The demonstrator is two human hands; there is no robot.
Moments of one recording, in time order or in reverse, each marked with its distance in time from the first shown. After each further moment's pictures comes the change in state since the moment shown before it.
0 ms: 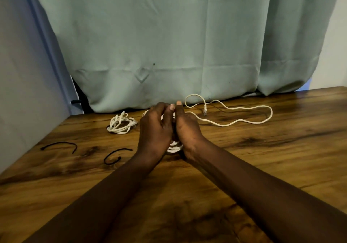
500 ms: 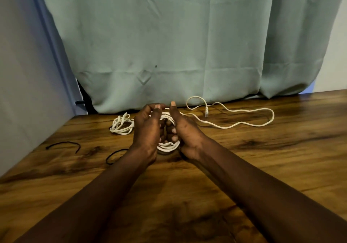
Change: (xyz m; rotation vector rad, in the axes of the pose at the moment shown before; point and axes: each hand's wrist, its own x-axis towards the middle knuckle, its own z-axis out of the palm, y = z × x) left_hand 0.006 0.021 -0.010 -0.733 0.050 -0.550; right_hand -0.008 -0.011 -0.003 0.088 -0.239 0.134
